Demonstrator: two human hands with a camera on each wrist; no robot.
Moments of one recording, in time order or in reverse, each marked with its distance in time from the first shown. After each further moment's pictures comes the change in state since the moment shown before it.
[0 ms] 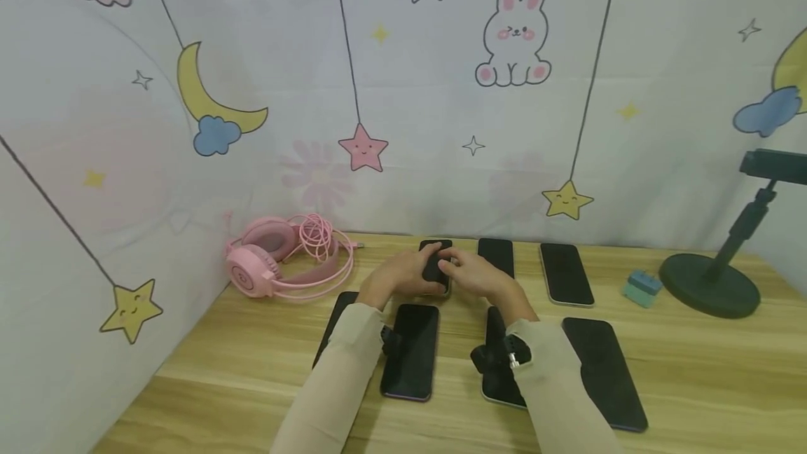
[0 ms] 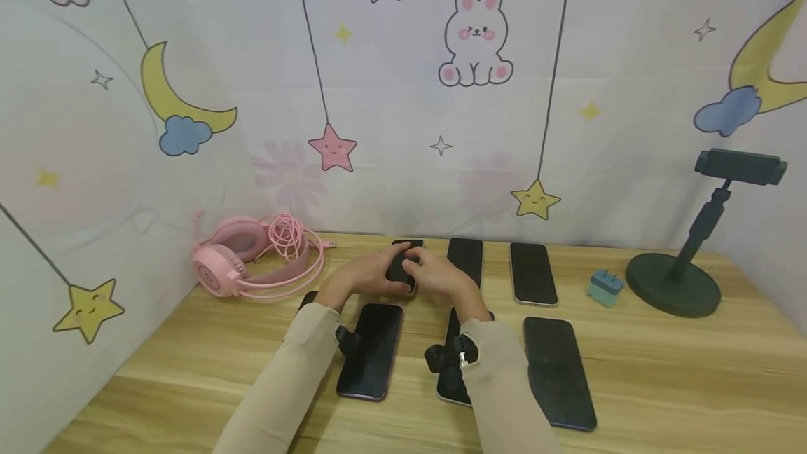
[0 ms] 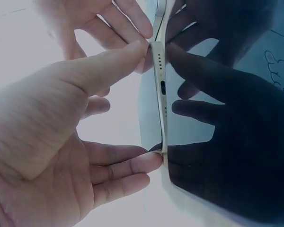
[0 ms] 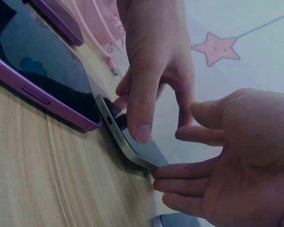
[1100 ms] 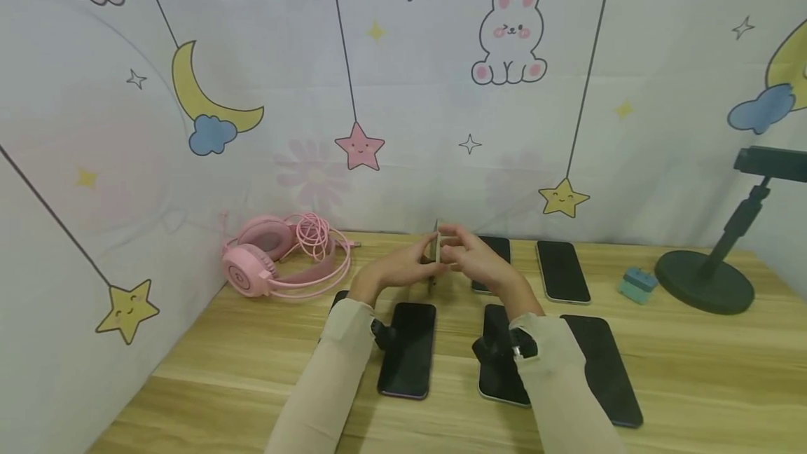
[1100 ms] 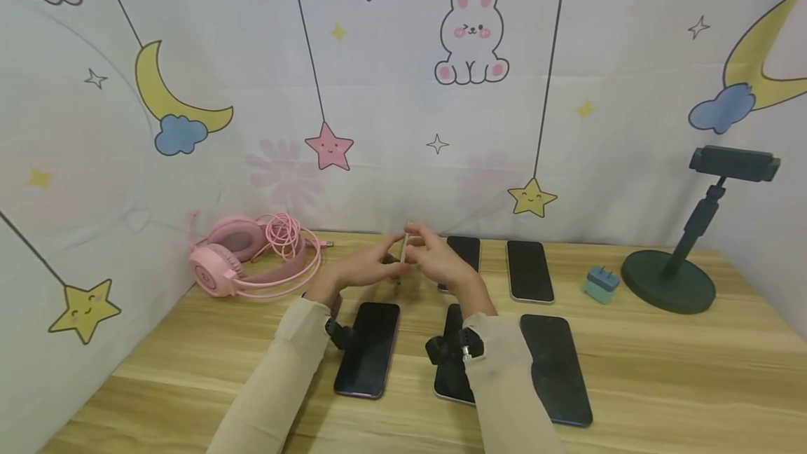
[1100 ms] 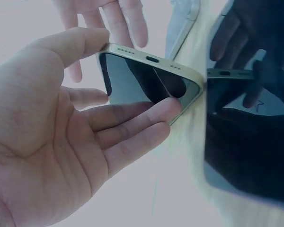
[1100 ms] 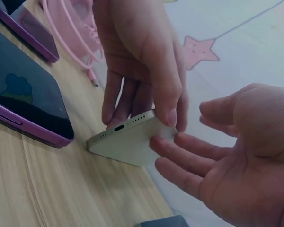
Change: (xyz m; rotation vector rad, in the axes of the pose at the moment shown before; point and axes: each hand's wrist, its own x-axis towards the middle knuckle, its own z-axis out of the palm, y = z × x) left_hand 0.000 -0.004 -0.009 -0.350 -0.020 0.105; right_hand -0.002 -0.005 -0.013 0.344 0.011 -0.097
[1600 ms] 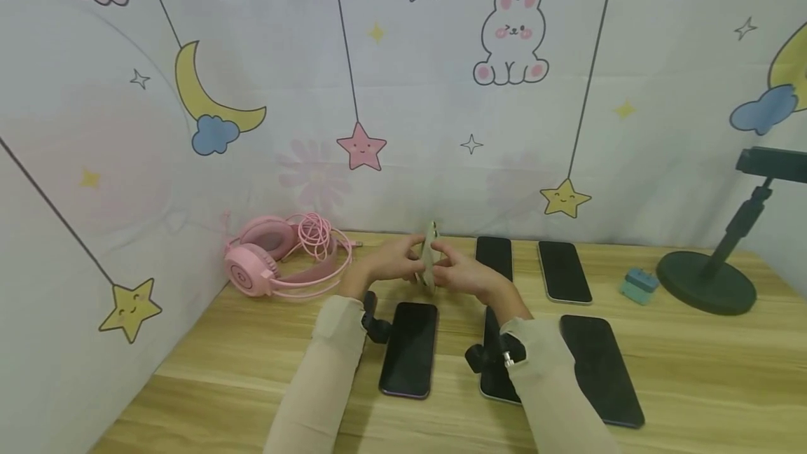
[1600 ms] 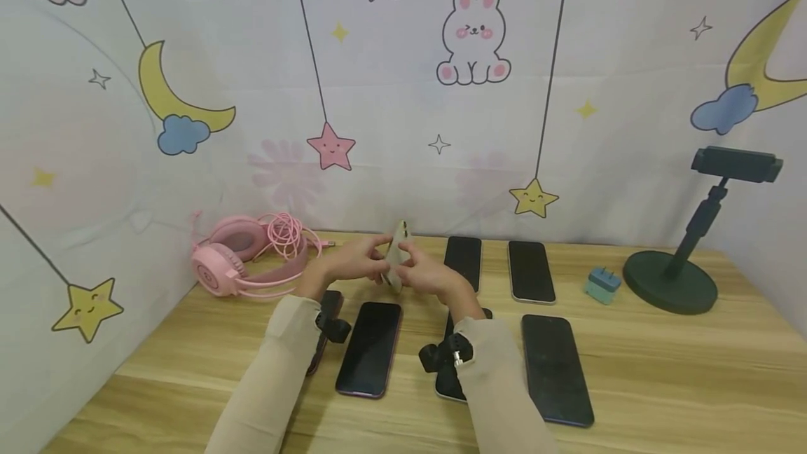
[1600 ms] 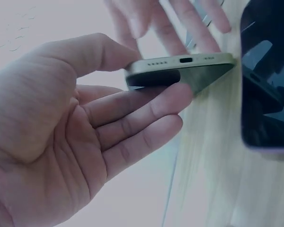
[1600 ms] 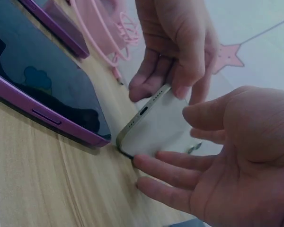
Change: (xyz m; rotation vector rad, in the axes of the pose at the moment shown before) left_hand -0.011 -0.002 -0.019 -0.062 -0.009 -0.005; right_hand 0.005 0.007 0.019 -0.009 -0.110 0.111
